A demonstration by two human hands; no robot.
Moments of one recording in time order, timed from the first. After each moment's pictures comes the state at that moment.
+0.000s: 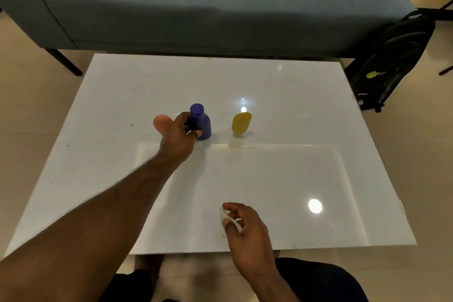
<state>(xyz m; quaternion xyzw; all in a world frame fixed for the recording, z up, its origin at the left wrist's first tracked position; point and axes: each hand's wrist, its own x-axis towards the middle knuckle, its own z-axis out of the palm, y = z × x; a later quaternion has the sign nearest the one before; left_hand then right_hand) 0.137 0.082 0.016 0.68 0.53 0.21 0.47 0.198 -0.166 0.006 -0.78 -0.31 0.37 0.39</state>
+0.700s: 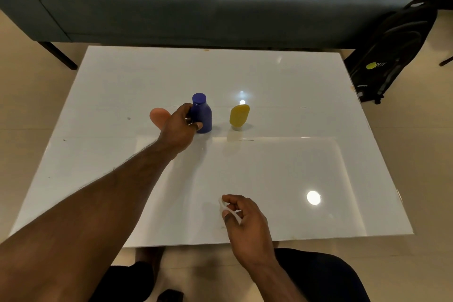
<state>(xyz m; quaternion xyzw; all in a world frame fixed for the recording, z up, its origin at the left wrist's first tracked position) 0.147 0.091 0.011 0.66 0.52 0.16 0.52 0.201 -0.164 0.009 -0.78 -0.30 0.38 0.39</state>
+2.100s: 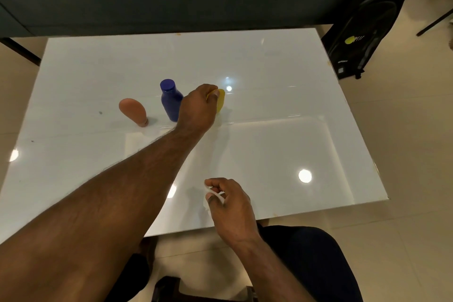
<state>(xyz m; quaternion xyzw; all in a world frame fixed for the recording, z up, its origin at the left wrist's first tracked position) 0.236 0.050 0.019 0.74 0.49 0.22 0.40 0.210 -0.166 0.014 -0.78 -0.29 0.39 0.38</state>
